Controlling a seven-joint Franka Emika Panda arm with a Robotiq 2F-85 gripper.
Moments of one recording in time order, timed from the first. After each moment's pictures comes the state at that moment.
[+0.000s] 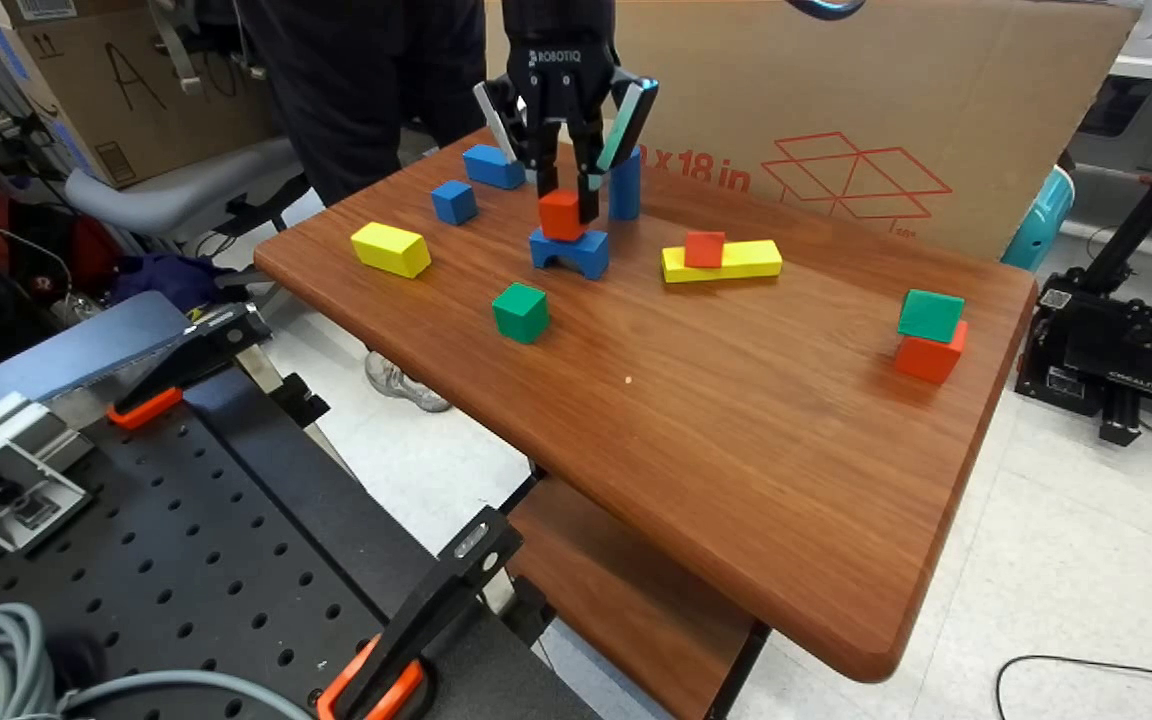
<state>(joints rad) 0.11 0.64 -0.01 -1.84 -0.16 2.28 -0.04</state>
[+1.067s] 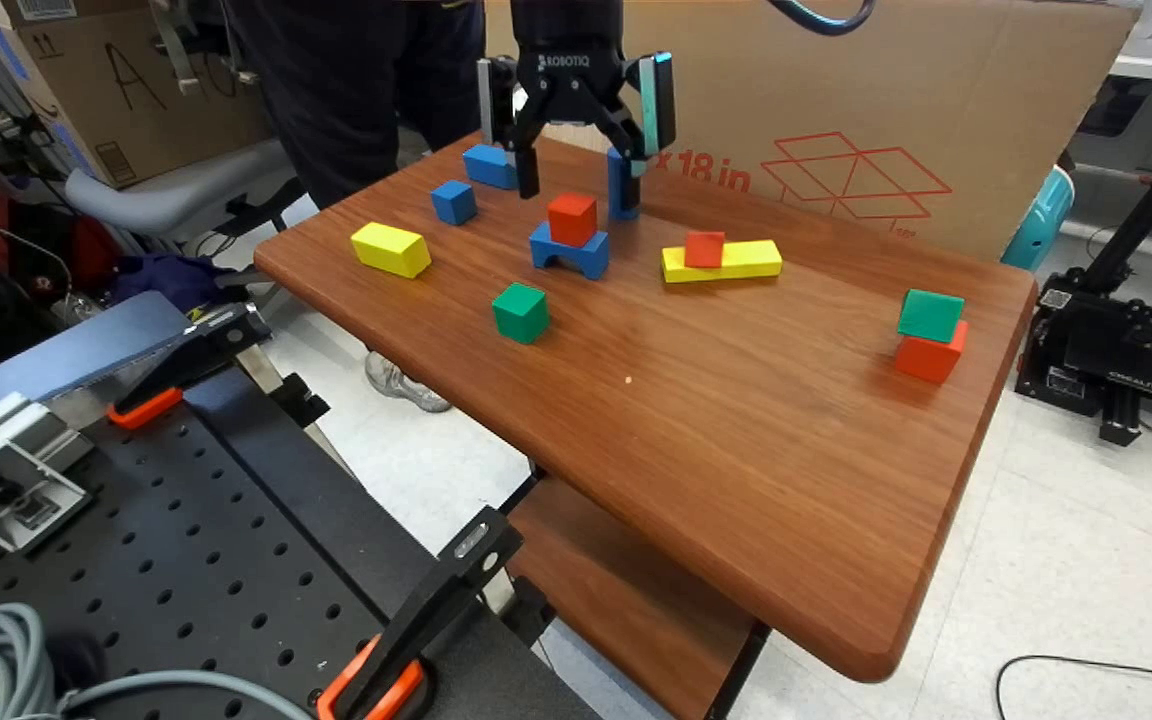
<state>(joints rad) 0.10 0.65 -0.01 -1.84 -0.16 2.33 -0.03</state>
